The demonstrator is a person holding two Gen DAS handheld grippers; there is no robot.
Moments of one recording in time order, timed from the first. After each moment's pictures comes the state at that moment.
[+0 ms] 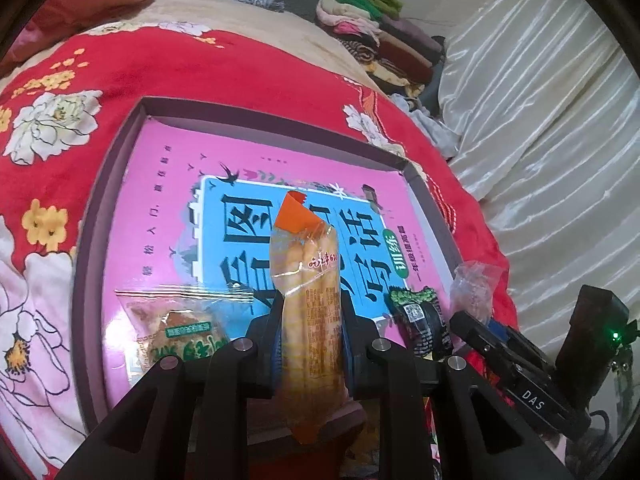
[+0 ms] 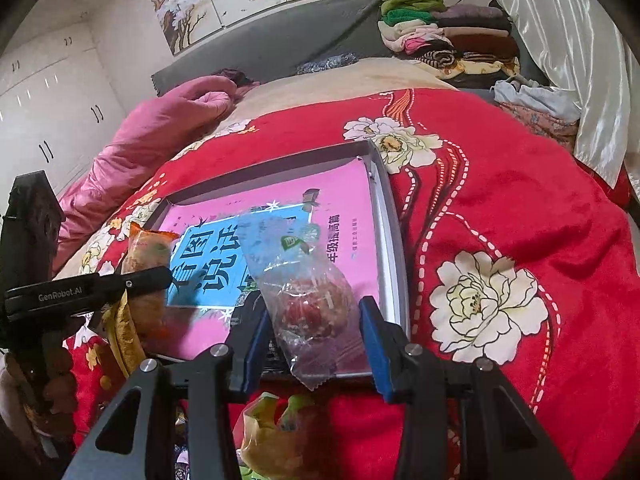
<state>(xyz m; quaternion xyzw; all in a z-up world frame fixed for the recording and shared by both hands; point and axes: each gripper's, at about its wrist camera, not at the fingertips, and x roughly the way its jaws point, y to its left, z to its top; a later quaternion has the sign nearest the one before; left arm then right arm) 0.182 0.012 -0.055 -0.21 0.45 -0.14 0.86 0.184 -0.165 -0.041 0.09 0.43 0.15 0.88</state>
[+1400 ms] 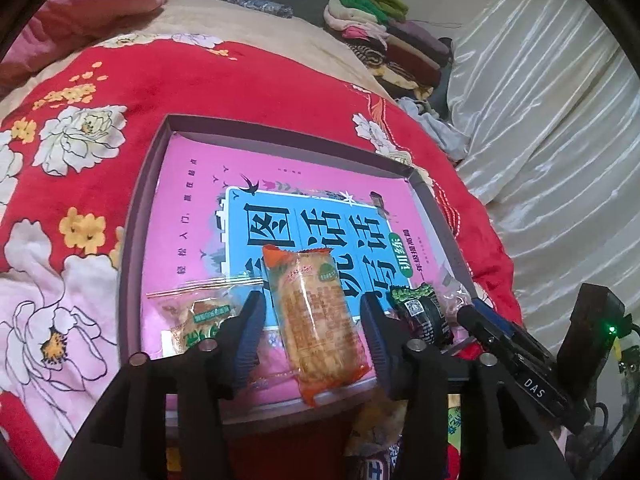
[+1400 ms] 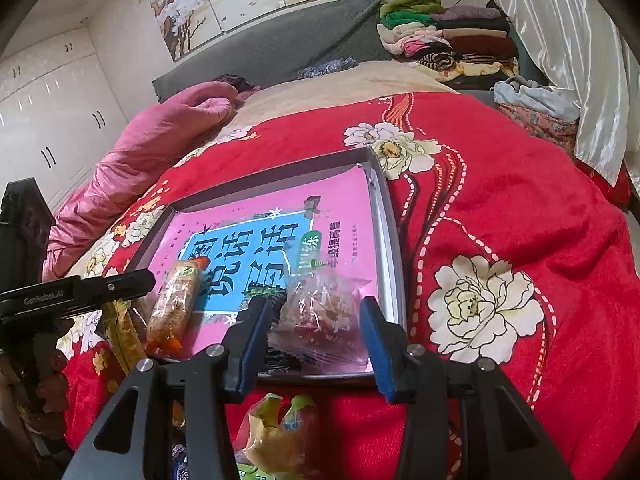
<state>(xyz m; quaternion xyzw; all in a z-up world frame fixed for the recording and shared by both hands) 0.170 0.025 -0.034 -0.20 0.45 -0.12 0.86 0.181 -0.170 -0.034 0.10 0.43 0.15 0.89</state>
